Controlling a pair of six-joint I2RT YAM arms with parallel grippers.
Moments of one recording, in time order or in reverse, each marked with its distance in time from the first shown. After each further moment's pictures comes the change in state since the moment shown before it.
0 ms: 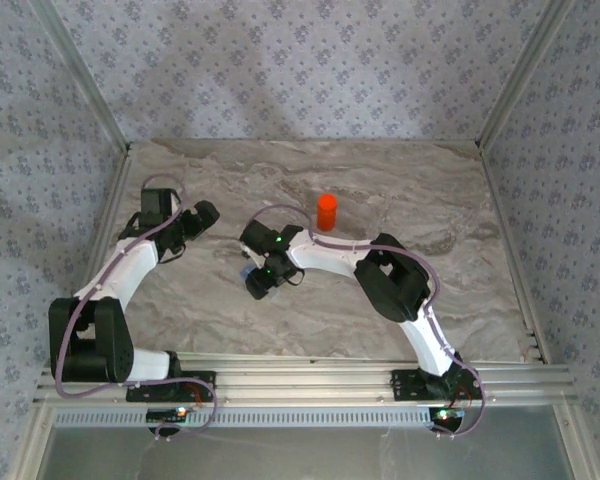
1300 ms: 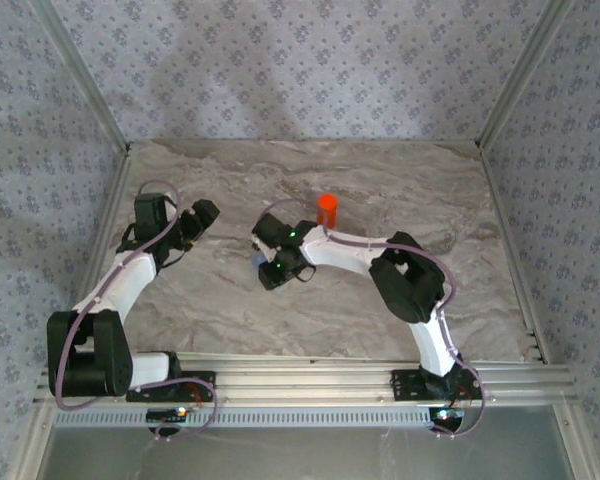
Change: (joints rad) left arm 0.018 -0.067 -0.111 0.206 0.230 -0.139; right arm -0.067 -0.106 -0.093 0.039 -0.048 0.045
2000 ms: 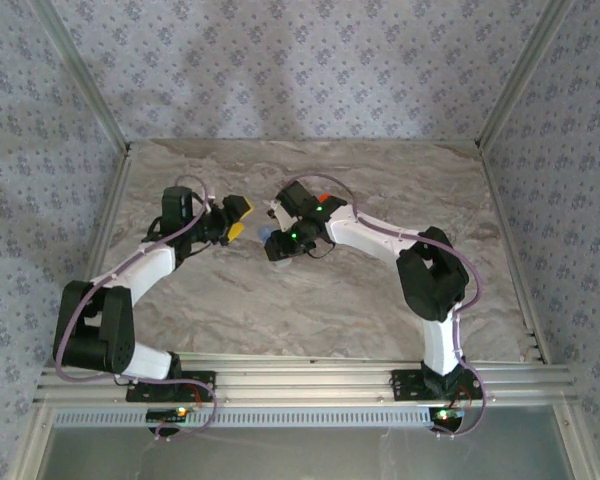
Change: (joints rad) left arm -0.160 0.135 0.021 0.250 0.229 -0.235; right arm -0.132 -0.093 0.015 0.033 -0.178 0.079
